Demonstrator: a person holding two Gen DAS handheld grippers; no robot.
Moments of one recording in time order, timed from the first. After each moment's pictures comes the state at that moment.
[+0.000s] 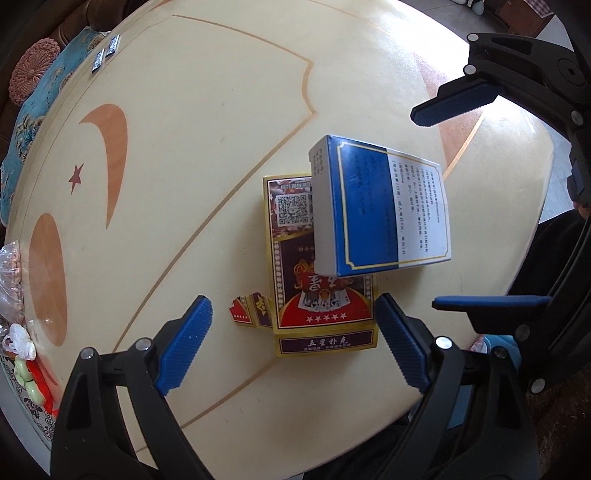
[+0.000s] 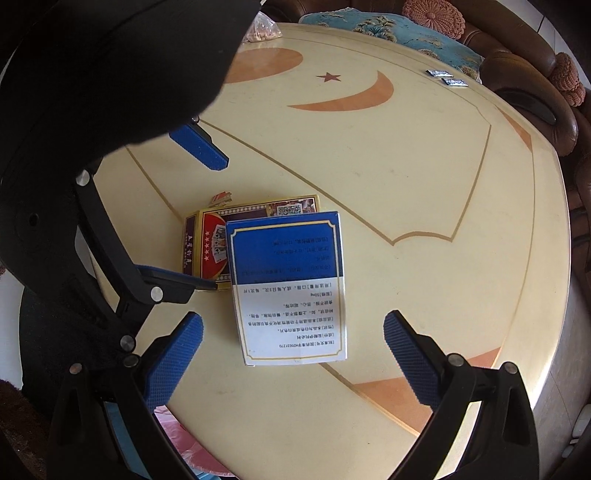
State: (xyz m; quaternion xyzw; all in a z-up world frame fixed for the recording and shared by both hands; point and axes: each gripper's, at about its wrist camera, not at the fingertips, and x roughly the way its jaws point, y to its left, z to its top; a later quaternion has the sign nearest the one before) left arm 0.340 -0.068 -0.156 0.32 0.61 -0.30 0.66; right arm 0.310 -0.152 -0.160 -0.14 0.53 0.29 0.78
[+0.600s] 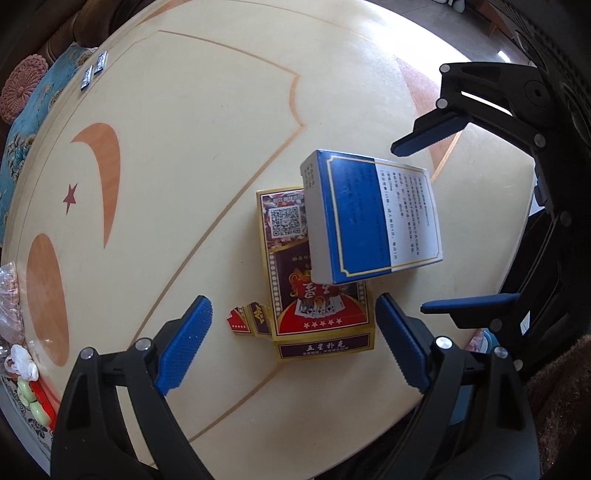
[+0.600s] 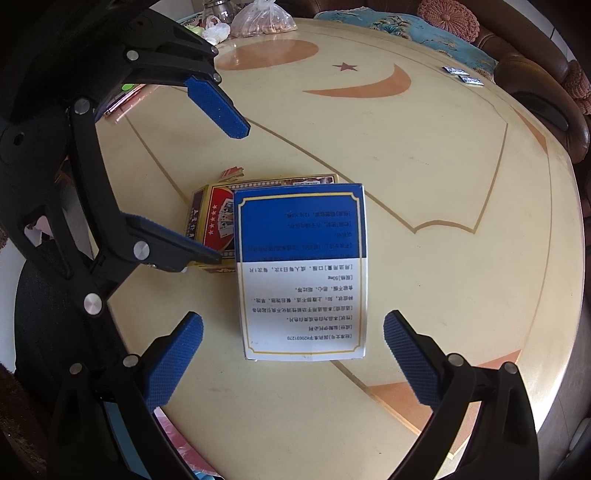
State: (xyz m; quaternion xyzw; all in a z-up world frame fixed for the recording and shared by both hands) left arm 0.346 -0.062 -0.152 0.33 0.59 -0.33 0.66; right arm 0.304 -0.145 -0.179 -0.16 0.54 0.30 0.77
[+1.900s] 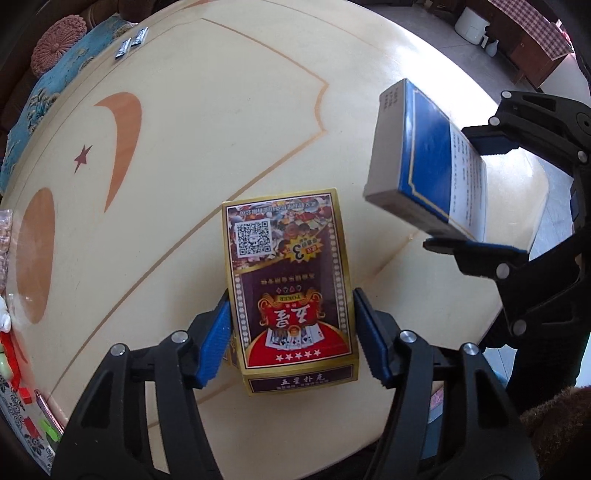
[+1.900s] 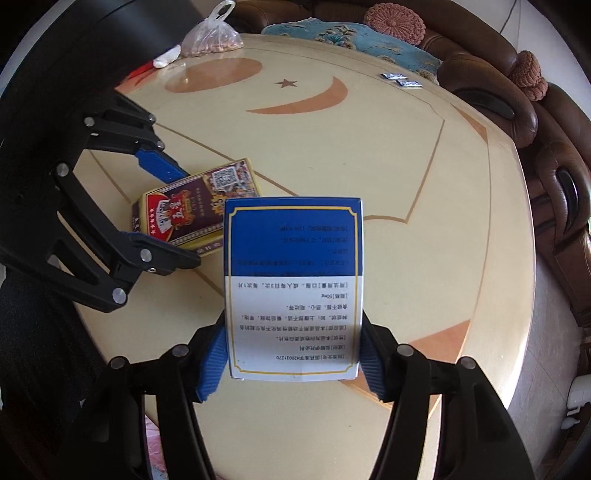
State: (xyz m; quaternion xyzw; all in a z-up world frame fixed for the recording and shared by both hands) left arm 0.335 -0.045 -0.153 0.25 0.59 -0.28 0.71; right arm 0.291 -0.169 -0.151 -0.14 0.51 0.19 0.83
